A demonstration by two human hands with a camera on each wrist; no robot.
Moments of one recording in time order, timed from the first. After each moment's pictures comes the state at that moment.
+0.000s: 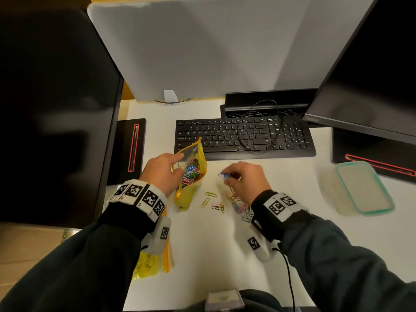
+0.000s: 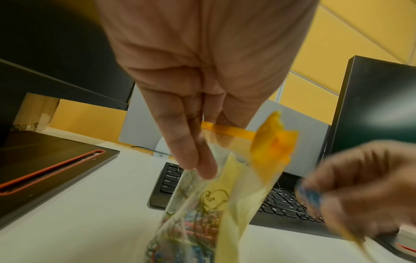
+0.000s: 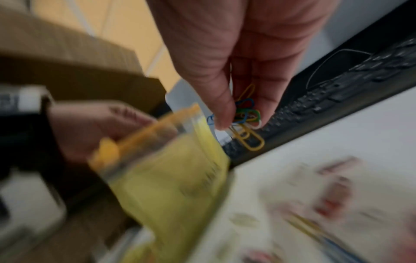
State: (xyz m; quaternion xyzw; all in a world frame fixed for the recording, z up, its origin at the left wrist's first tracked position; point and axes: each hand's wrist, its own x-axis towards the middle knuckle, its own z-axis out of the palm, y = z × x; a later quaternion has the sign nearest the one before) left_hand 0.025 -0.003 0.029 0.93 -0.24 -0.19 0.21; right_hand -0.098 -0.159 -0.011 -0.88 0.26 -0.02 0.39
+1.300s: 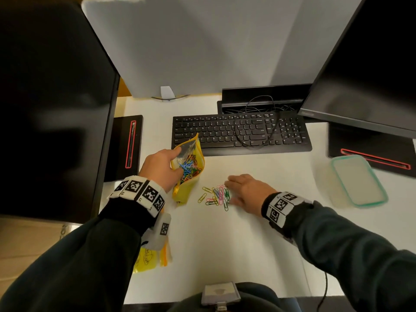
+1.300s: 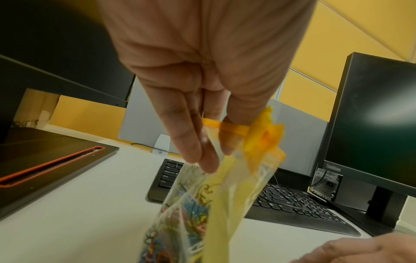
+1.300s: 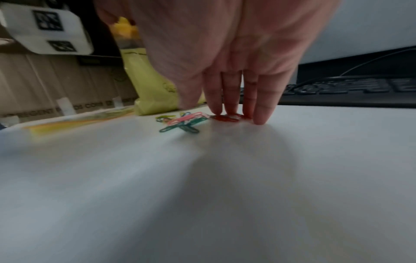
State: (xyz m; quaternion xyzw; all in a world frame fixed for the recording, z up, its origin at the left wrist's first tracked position) left_hand 0.024 -0.004 0.022 0.93 -0.24 -0.18 0.21; right_hand -0.128 -0.178 -0.048 -0.95 0.08 0.23 0.18
